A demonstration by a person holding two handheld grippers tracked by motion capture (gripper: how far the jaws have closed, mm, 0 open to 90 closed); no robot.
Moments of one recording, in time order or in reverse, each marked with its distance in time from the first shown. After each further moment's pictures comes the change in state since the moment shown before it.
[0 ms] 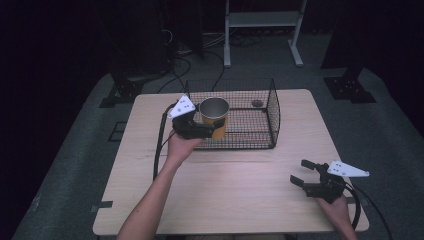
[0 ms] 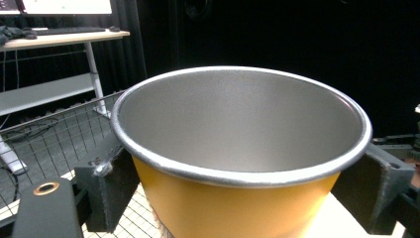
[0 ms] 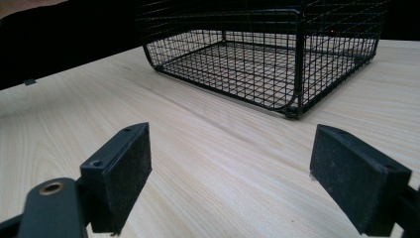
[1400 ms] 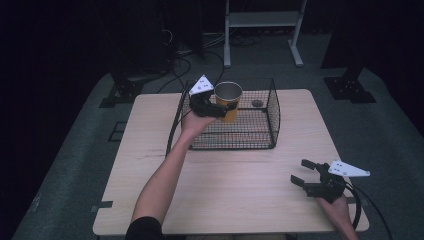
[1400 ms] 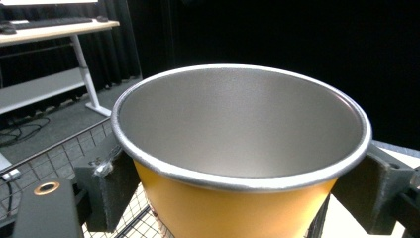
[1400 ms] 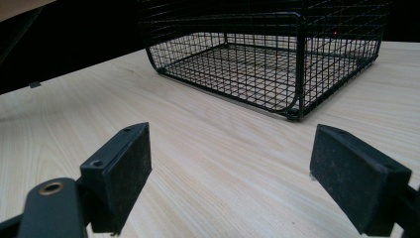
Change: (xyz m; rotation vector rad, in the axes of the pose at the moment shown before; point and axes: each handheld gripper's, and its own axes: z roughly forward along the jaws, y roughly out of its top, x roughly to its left) left arm 0.042 0.016 0.075 0.065 -0.038 0.037; right arm -0.001 0.000 -0.001 -0.006 0.013 0.006
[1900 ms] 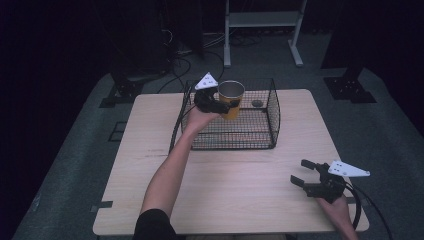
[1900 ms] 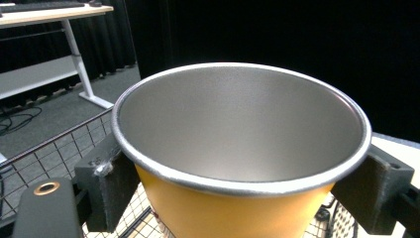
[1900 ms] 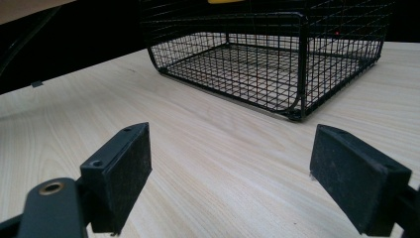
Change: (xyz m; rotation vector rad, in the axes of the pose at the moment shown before) left arm 0.017 -0.006 0.023 0.036 -0.018 -0.011; right arm 0.000 0.000 0.000 -0.001 0.006 -0.005
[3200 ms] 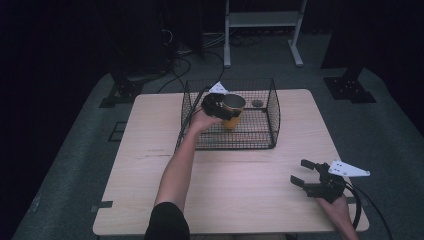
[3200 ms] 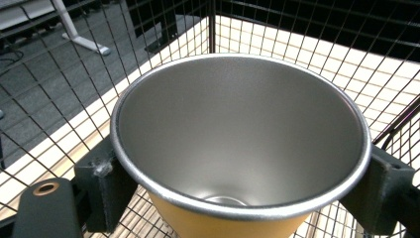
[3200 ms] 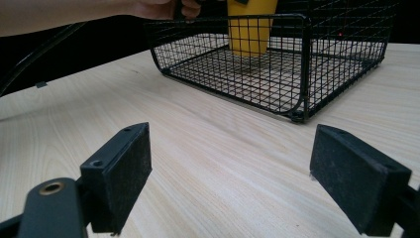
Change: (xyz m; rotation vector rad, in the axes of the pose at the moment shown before) left arm 0.020 -0.037 0.046 0.254 -0.025 0.010; right arm 0.000 0.000 0.000 -0.005 0.011 -0.002
